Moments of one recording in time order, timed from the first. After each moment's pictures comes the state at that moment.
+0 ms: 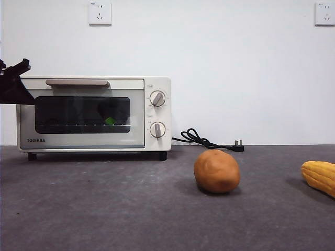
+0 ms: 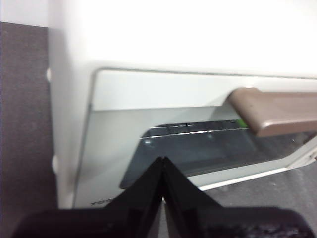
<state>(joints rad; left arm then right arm) 0.22 1.76 1.14 0.15 0.58 -0.05 0.69 1.03 1.63 -1.35 0.05 -0.07</state>
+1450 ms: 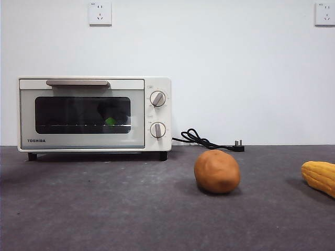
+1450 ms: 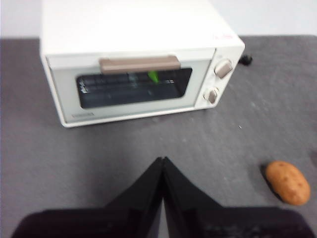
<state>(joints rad) 0.06 0.79 1.14 -0.84 0.31 0.00 0.69 1.03 1.63 -1.35 0.05 -0.07</state>
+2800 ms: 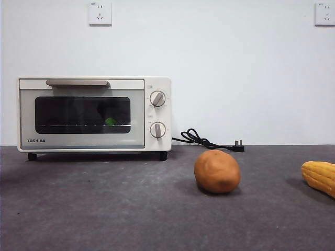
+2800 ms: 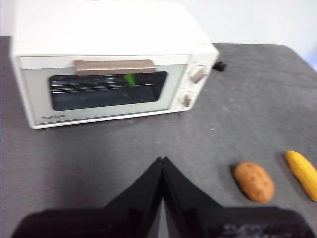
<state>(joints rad) 0.06 0.79 1.15 -0.84 0.43 -0.05 0.69 1.03 1.63 -1.35 0.05 -0.07</state>
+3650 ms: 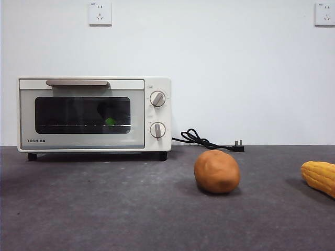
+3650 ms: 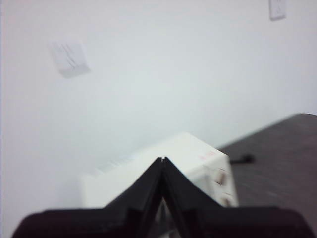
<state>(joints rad) 0.09 0.53 1.15 -0.53 0.40 0.20 0.69 1.03 1.63 -1.35 0.05 -0.07</state>
